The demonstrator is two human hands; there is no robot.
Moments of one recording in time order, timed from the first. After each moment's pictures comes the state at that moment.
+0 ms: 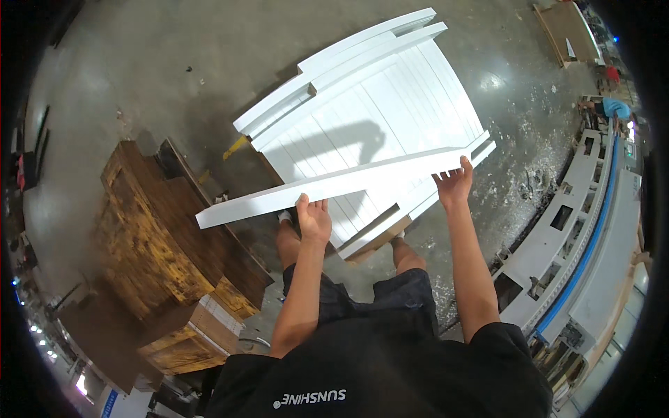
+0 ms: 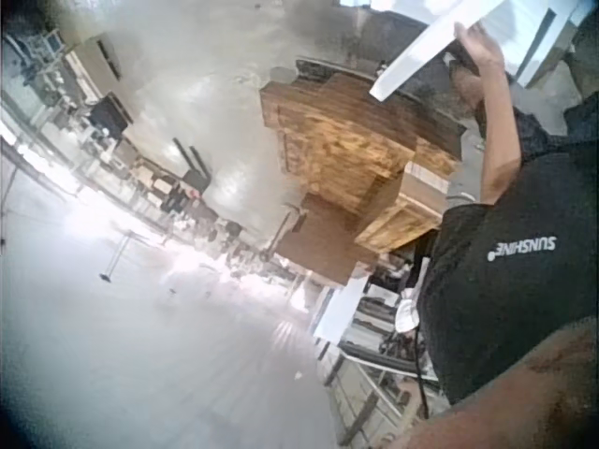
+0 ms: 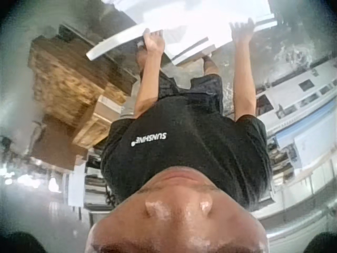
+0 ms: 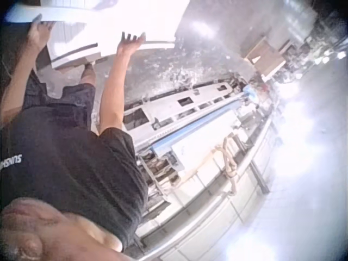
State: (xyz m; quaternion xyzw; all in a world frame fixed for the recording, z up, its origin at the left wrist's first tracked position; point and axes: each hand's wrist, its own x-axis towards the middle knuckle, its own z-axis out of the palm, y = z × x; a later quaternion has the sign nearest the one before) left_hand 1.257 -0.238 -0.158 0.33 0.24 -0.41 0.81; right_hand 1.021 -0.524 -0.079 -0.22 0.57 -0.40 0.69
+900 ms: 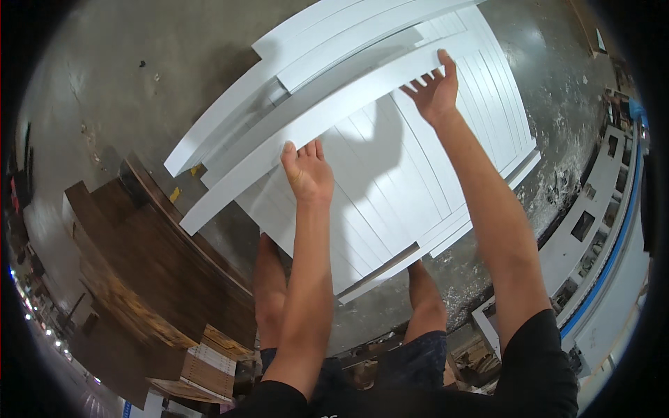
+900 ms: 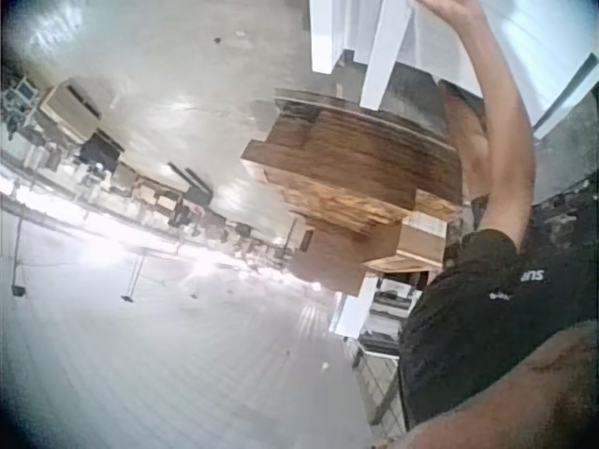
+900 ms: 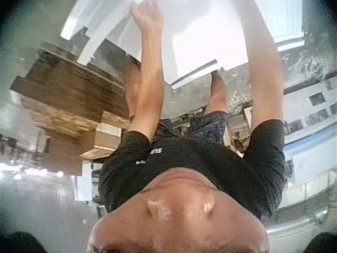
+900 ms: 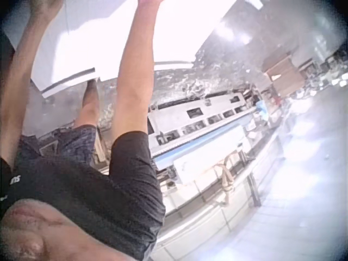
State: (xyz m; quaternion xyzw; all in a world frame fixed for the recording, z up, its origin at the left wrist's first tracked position) left_hand 1.347 -0.468 -0.375 0.35 0.25 -0.36 0.82; right_hand 1.236 -0.738 -0.342 -0.30 0.49 -0.28 0.77
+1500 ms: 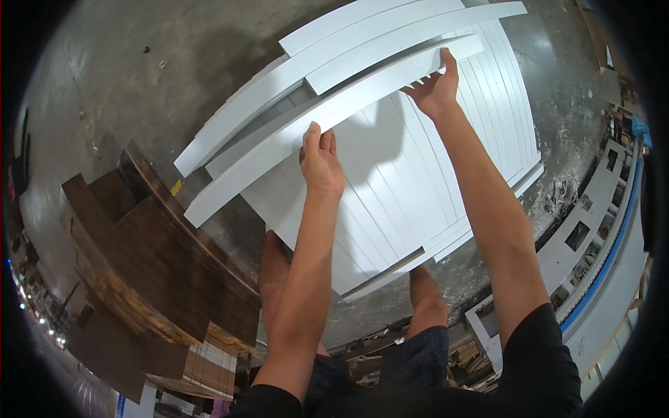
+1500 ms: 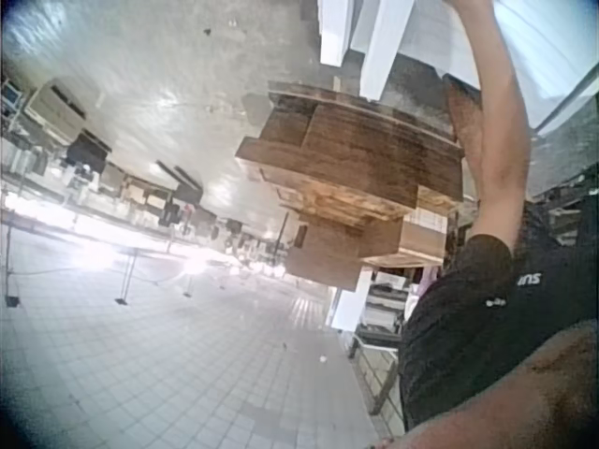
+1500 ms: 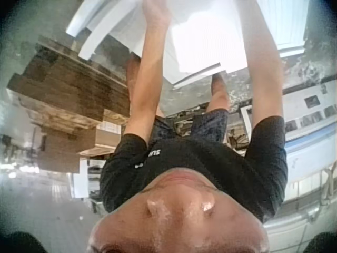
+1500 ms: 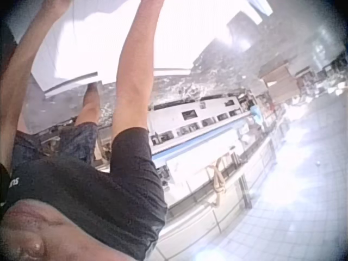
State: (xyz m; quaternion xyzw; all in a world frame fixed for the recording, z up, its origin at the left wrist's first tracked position) left_hand 1.380 -0.482 -0.387 0.41 0.27 -0.40 0.77; right_hand 1.298 -0.740 -0.366 -0.24 0.53 -0.26 0.77
